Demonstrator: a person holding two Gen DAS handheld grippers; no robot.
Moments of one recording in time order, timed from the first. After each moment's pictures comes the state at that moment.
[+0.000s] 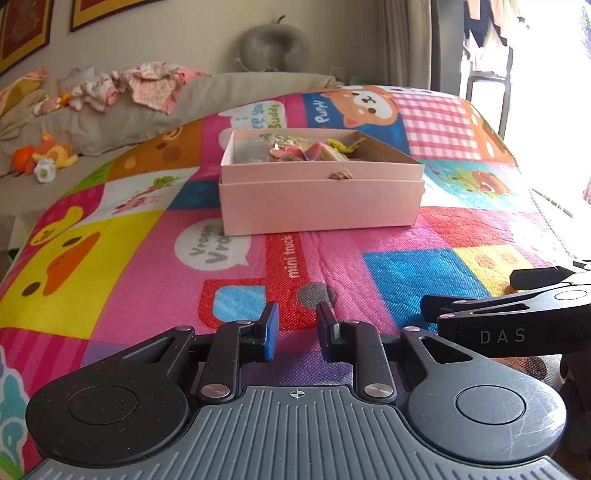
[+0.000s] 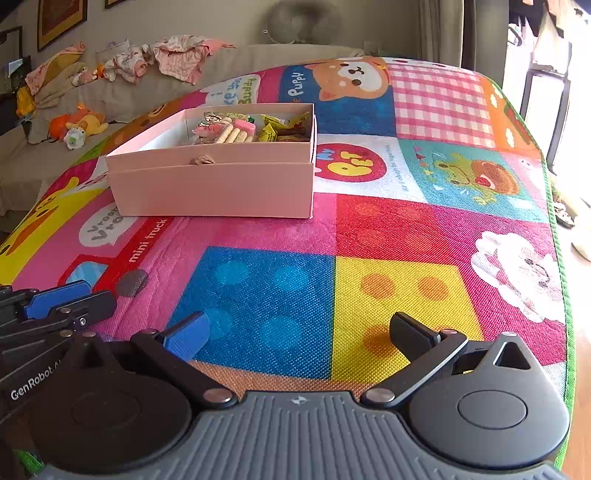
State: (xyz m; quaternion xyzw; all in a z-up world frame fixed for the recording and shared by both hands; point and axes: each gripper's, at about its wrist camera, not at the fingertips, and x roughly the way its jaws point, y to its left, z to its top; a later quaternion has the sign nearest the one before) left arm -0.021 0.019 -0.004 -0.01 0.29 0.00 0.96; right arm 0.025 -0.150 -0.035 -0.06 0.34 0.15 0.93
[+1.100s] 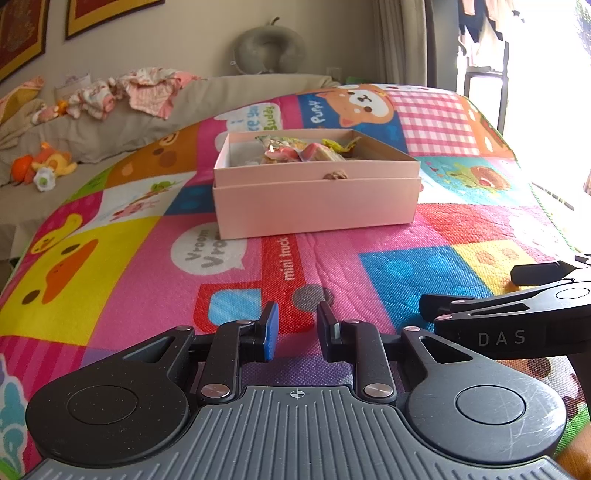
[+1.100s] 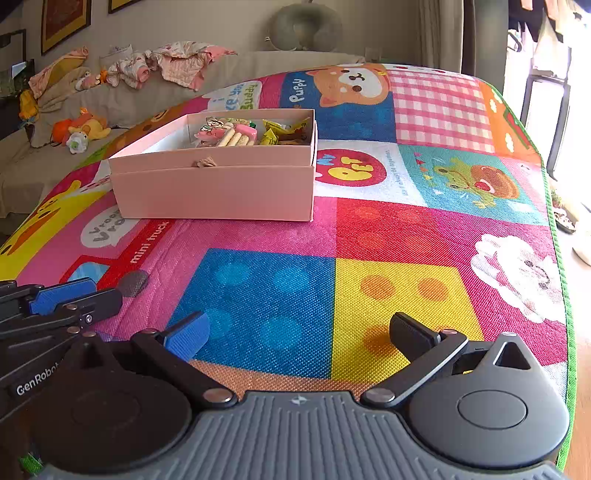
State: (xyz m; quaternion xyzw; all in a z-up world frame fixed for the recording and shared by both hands) left arm -0.019 0.015 -0.005 0.01 0.29 0.00 0.96; right arm 0.023 -0.152 -0.036 -0.06 0.33 0.15 0.93
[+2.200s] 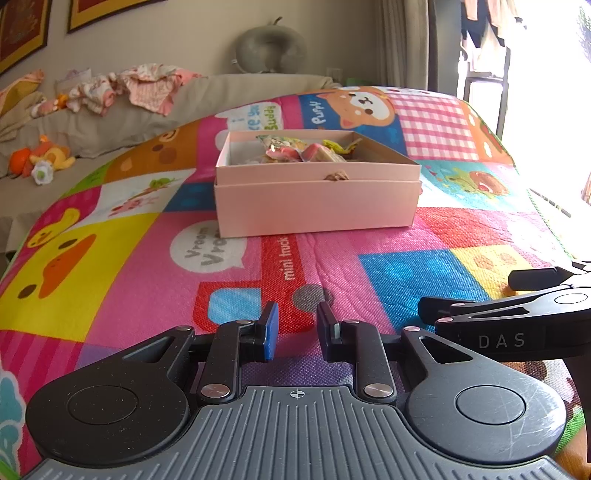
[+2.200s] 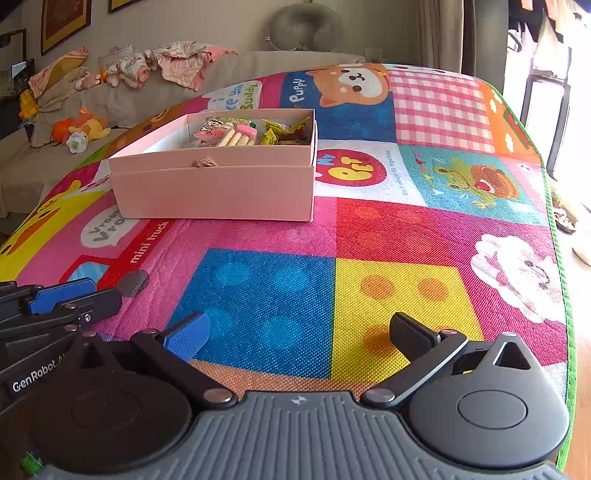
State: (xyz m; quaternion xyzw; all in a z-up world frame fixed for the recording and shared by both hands) left arm -0.019 0.018 -0.005 -0.01 0.29 -0.01 0.96; right arm 0.023 -0.152 -0.036 -0.06 0.33 0.15 0.93
